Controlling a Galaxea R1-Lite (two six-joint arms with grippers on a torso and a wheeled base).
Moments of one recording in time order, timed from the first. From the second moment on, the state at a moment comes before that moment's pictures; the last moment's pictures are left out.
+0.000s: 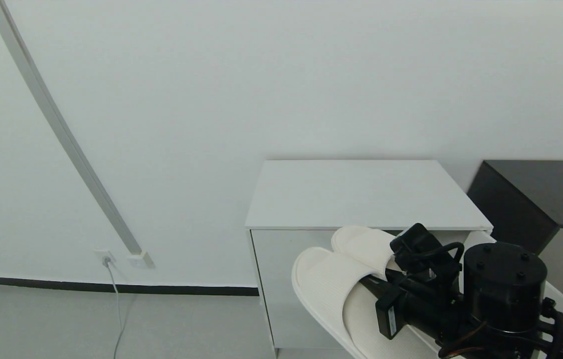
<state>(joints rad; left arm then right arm) 0.00 0.00 0.00 0.01 -0.03 0.02 0.83 1.73 -0.45 -1.06 -0.16 -0.01</state>
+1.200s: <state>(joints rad) 0.00 0.00 0.00 0.01 -0.03 0.02 0.82 1.76 -0.44 -1.06 -0.17 -0.01</state>
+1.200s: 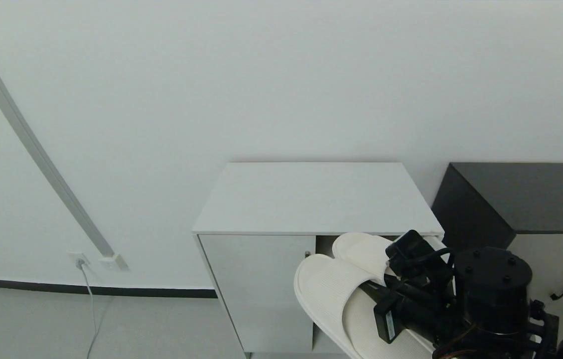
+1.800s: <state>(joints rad) 0.00 0.00 0.00 0.01 -0.03 0.02 0.82 1.77 -0.43 -1.06 -0.17 -0.01</state>
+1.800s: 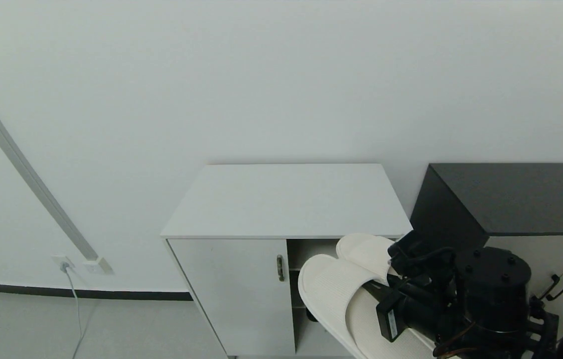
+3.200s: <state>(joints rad) 0.00 0.00 0.00 0.01 -0.03 0.02 0.85 1.77 -0.42 -1.06 -0.17 -0.01</state>
